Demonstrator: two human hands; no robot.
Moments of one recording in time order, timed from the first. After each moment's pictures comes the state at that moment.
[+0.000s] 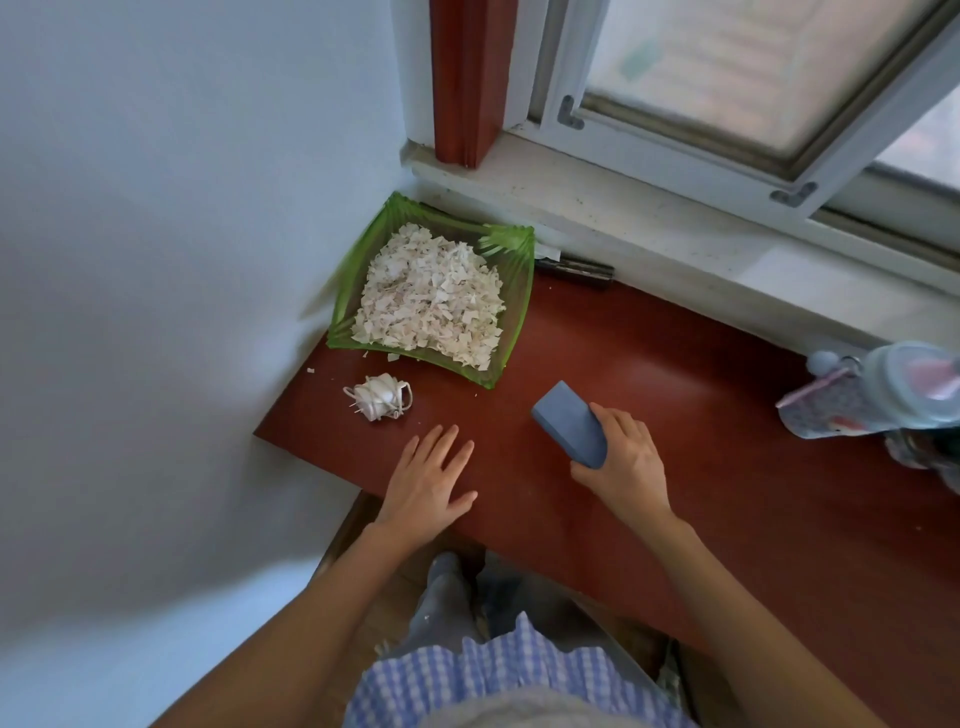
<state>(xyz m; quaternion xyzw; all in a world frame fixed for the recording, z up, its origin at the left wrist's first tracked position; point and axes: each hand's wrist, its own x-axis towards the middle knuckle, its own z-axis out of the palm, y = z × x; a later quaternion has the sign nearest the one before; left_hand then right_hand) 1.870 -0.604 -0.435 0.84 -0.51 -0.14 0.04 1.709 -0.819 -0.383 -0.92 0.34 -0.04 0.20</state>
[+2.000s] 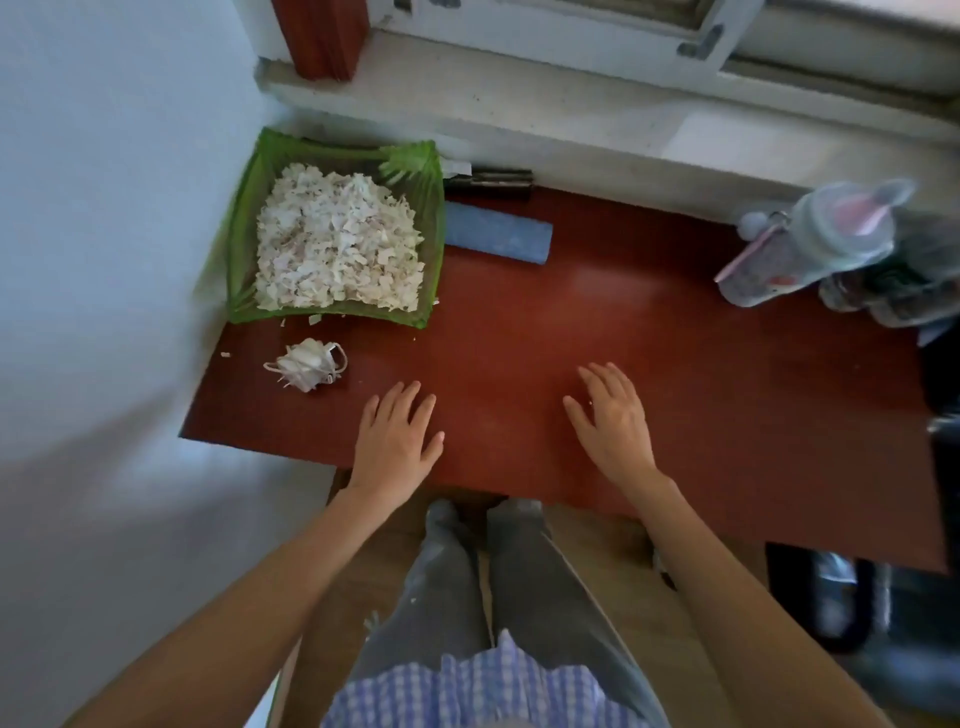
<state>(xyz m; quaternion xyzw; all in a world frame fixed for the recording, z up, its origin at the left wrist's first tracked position) 1.859 -0.612 -0.447 0.83 -0.56 -0.07 0.06 1.645 -0.796 -0.416 -0.87 0.45 -0.05 0.21</state>
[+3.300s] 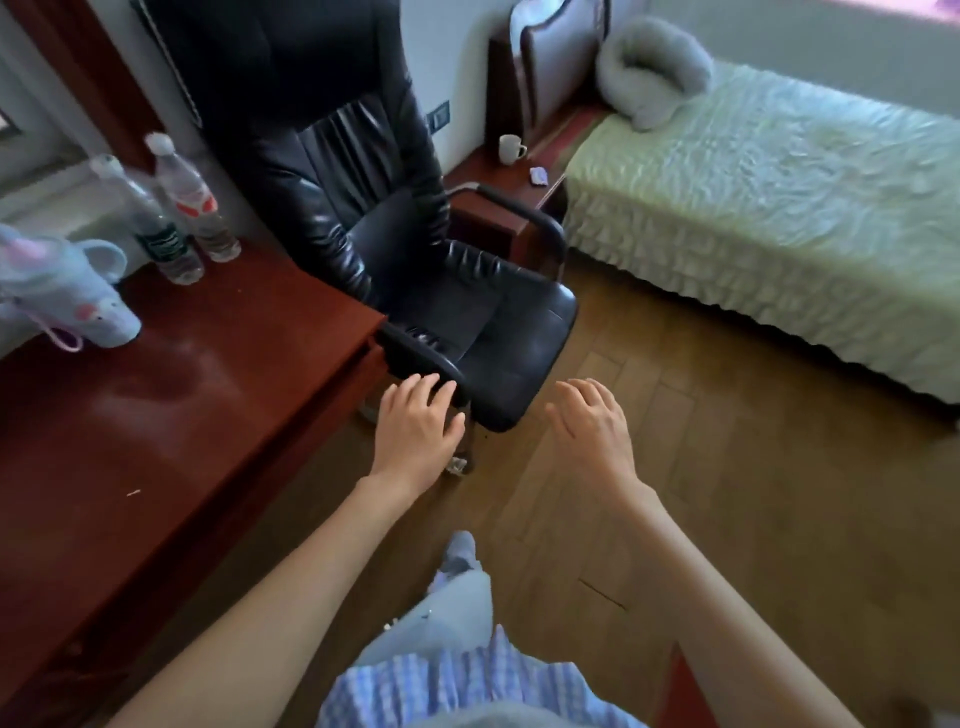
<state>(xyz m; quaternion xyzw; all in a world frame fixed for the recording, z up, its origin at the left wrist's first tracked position) 1.330 -0.613 -0.334 0.40 -0.90 -0.08 0.14 1.142 -0.495 -0.335 -0.49 0.84 -0.22 0.05</state>
